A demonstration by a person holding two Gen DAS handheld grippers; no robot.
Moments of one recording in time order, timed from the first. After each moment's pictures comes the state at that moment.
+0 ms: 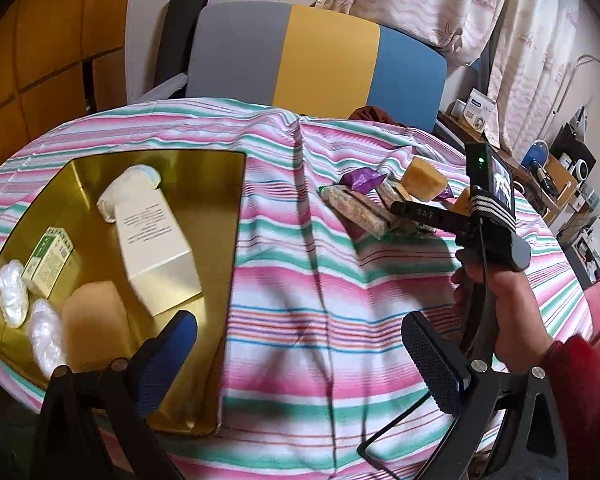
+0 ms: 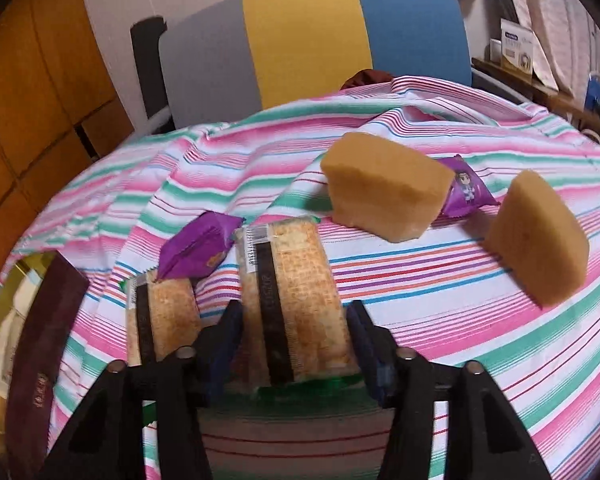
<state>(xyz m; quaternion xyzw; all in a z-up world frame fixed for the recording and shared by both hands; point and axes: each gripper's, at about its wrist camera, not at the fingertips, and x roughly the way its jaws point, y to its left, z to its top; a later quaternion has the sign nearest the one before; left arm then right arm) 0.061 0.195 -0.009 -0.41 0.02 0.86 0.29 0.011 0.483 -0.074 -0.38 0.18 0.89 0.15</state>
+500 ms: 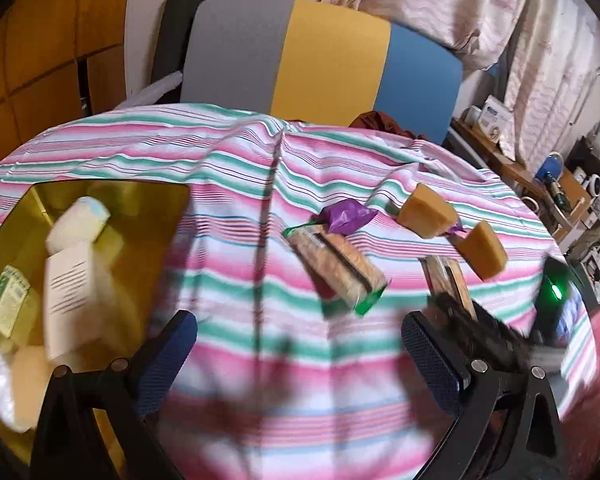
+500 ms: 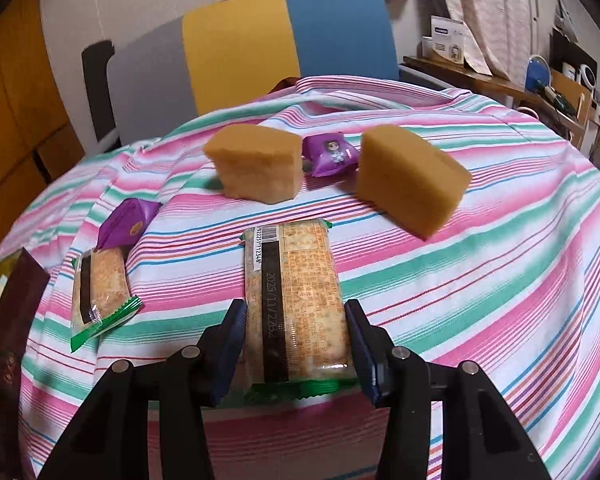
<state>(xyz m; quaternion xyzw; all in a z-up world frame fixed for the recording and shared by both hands) 0.006 0.284 -0.010 -0.43 0.01 0.86 0.26 0.082 0.500 -0.078 -0.37 0.18 0.88 0.25</state>
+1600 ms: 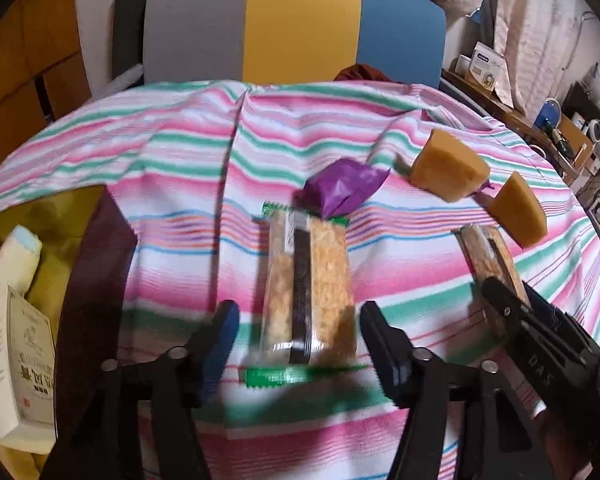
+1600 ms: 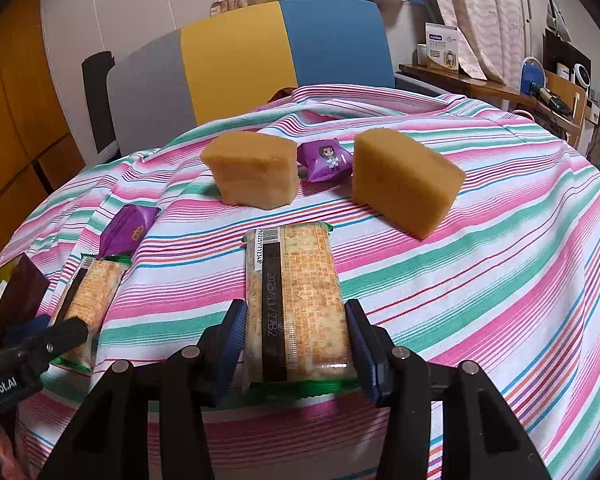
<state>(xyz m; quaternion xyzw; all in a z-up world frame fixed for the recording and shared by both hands) -0.029 0.336 -0.063 -0.44 0.10 0.85 0.29 0.088 0.498 -0.079 -0.35 0.18 0.88 0.26</state>
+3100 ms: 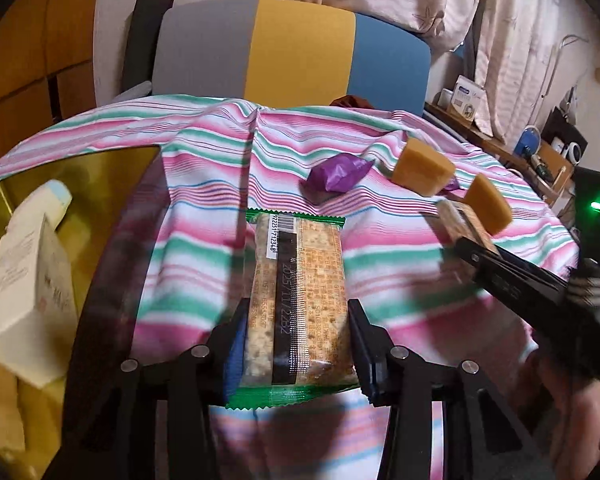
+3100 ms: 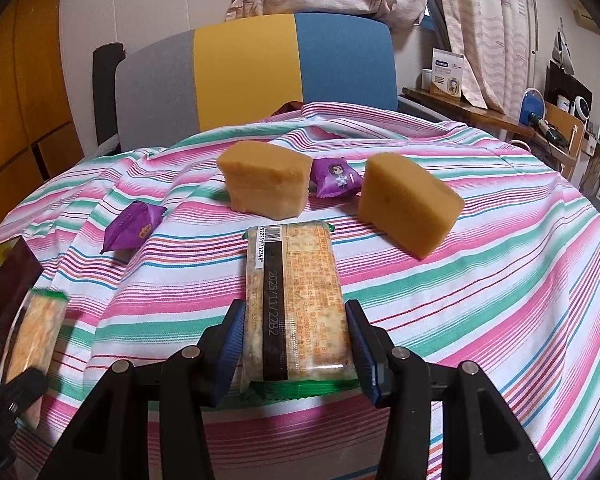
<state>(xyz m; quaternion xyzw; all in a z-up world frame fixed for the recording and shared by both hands) 0.021 0.269 -0.068 -0.39 0.04 0.86 0.32 0.083 0.482 -0.074 -0.34 0.13 0.89 0.27</state>
